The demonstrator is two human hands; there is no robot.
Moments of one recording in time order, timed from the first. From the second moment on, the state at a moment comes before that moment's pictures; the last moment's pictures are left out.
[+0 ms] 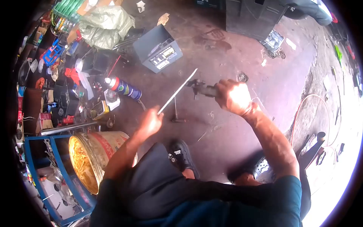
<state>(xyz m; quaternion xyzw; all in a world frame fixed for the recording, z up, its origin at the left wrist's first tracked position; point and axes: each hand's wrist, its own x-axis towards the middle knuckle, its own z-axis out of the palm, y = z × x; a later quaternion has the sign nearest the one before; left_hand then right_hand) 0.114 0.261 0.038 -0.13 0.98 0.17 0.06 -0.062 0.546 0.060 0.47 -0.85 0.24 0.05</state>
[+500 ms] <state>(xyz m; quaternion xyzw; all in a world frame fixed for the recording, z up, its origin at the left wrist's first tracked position) 0.103 0.257 0.152 -0.33 0.77 0.49 -0.23 -0.049 0.561 0.041 0.41 -0.84 0.33 0.09</state>
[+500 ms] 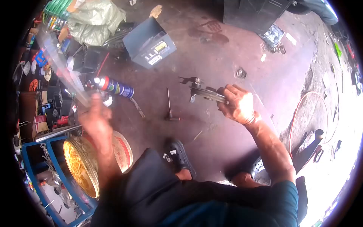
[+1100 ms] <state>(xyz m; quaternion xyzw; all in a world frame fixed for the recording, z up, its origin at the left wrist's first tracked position) 0.096 0.267 0.056 -0.18 0.91 0.38 -0.07 -0.045 0.557 0.031 0.27 -0.86 0.43 -0.01</state>
